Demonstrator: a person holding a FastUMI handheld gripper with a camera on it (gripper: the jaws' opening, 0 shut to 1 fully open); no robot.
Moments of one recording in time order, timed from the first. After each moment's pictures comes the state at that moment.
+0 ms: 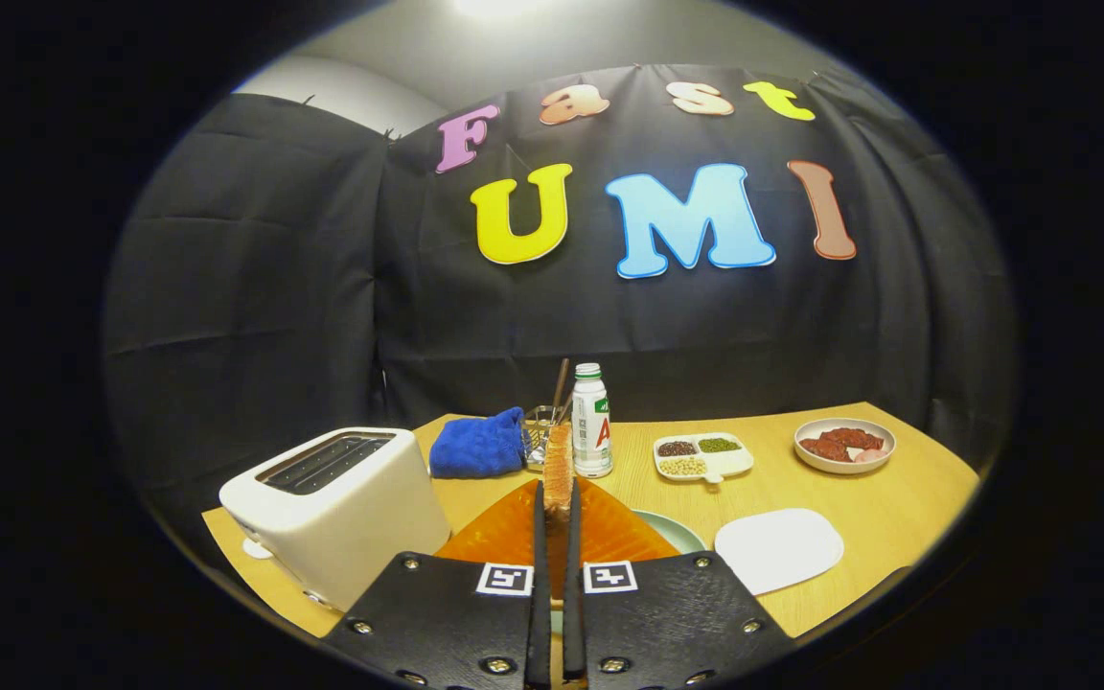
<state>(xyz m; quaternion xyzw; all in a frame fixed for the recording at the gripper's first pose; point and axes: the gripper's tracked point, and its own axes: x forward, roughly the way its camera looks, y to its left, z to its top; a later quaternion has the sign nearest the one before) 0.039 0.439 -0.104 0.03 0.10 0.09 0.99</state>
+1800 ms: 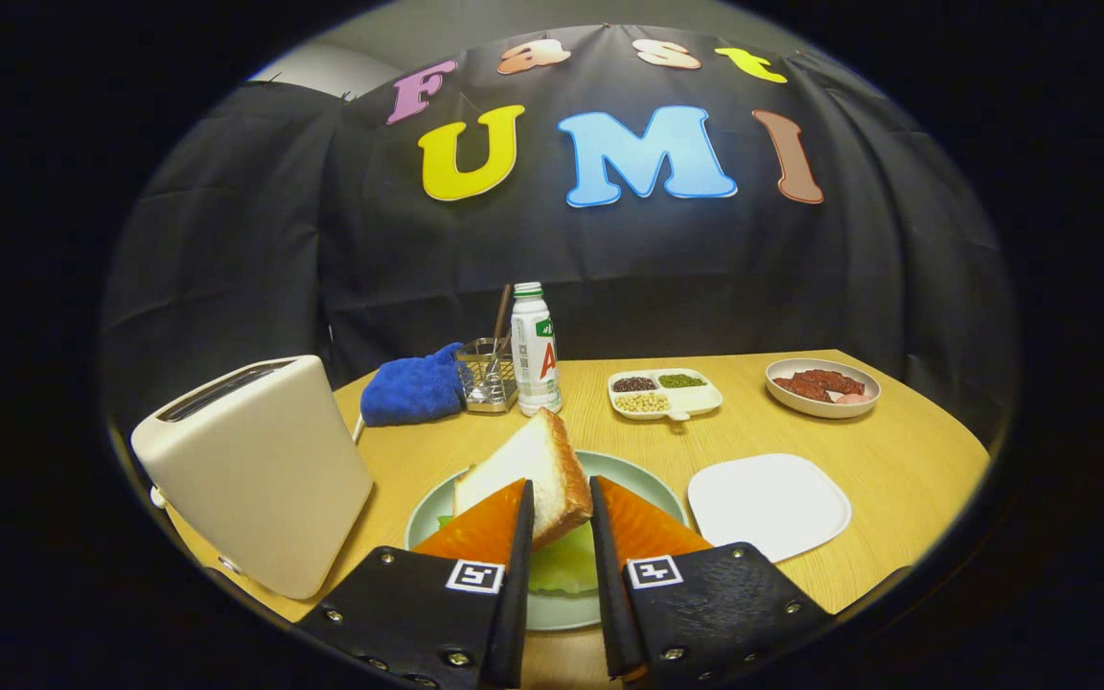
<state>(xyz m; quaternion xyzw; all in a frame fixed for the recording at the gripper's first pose) 0.060 0.394 -0.183 0.01 0.18 0.03 0.98</state>
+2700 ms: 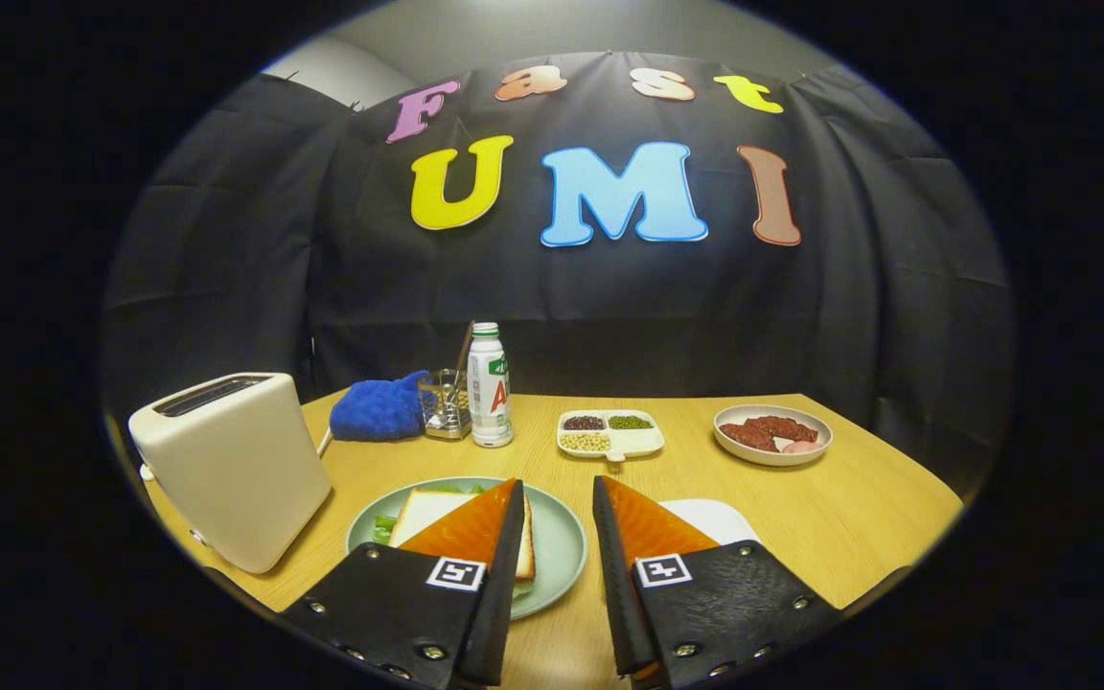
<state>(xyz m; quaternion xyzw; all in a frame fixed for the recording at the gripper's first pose) 0.052 0.325 -0.130 -0.02 0.11 0.02 0.99</state>
